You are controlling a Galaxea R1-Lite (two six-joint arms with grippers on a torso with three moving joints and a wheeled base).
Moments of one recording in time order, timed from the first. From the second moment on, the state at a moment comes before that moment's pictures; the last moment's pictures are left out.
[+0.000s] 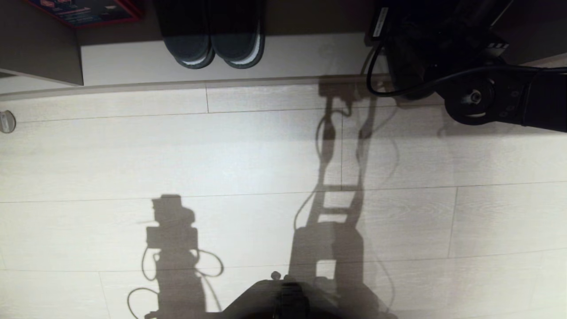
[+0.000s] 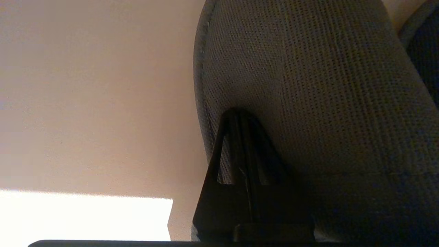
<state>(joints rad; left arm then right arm) 0.00 0.00 0.00 0.00 0.00 -0.01 0.42 2.01 -1.92 -0.62 -0.33 -0.22</state>
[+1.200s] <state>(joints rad) 0.00 0.00 0.00 0.00 0.00 -0.01 0.48 1.64 -1.26 -0.83 -0.25 -0.22</state>
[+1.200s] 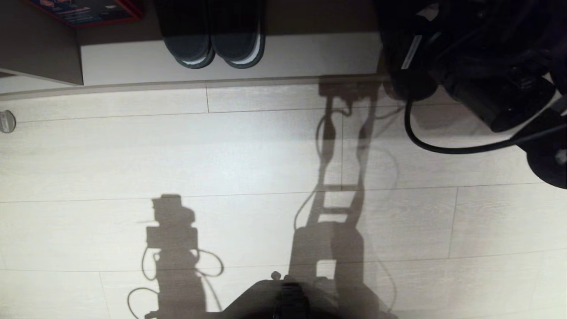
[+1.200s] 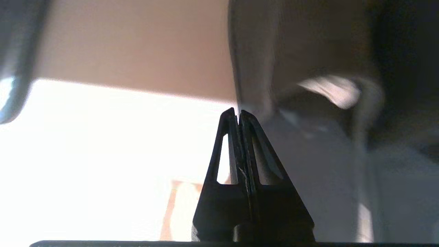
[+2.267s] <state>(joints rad) 0.00 0.00 0.00 0.00 0.00 -0.01 0.27 0.65 -0.44 -0.53 -0.16 -0.16</state>
